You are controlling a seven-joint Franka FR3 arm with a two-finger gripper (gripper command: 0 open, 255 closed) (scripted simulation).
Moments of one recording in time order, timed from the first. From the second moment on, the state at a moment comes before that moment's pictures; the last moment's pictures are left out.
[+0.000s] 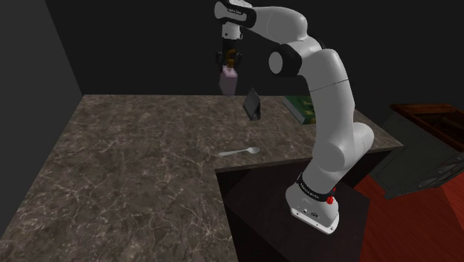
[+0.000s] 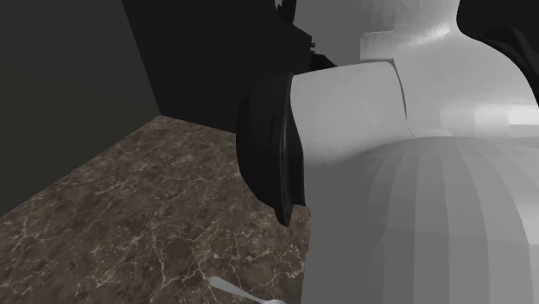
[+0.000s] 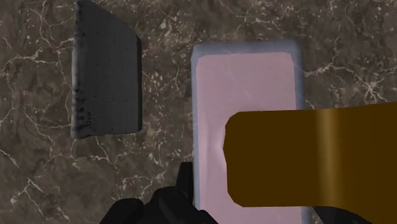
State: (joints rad) arm -0.24 0.78 -0.18 -0.86 0.18 1.39 0.22
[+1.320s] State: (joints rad) arm -0.35 0.24 -0.31 -1.56 0.05 1.53 -0.06
